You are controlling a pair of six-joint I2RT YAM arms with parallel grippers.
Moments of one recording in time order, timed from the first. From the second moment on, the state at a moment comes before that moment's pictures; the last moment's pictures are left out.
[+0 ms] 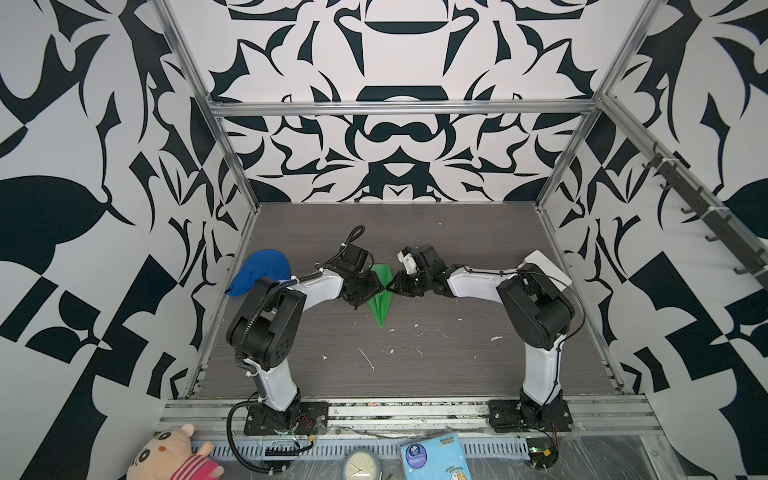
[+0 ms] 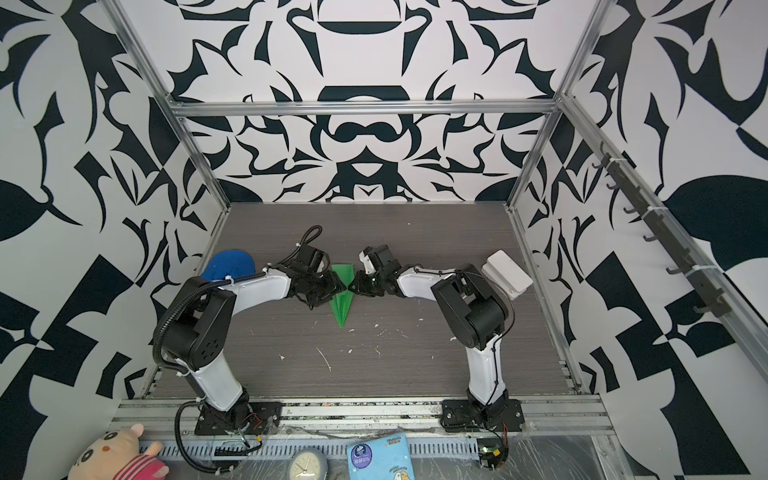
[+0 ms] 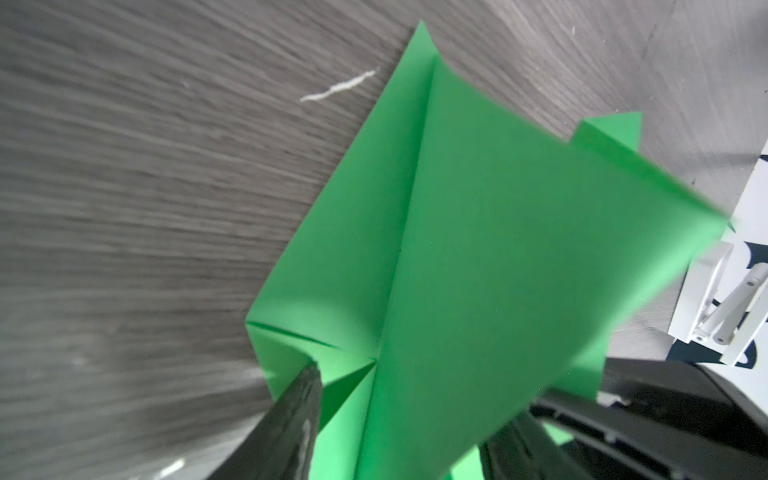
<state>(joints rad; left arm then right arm) -0.49 1.76 0.99 -0.28 0.29 -0.89 0.62 1.97 1.14 0.00 -0.46 0.70</state>
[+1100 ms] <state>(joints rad) -0.46 1.70 0.94 -0.28 0.45 -0.79 0.61 1.99 1.13 0.03 -0.45 0.73</state>
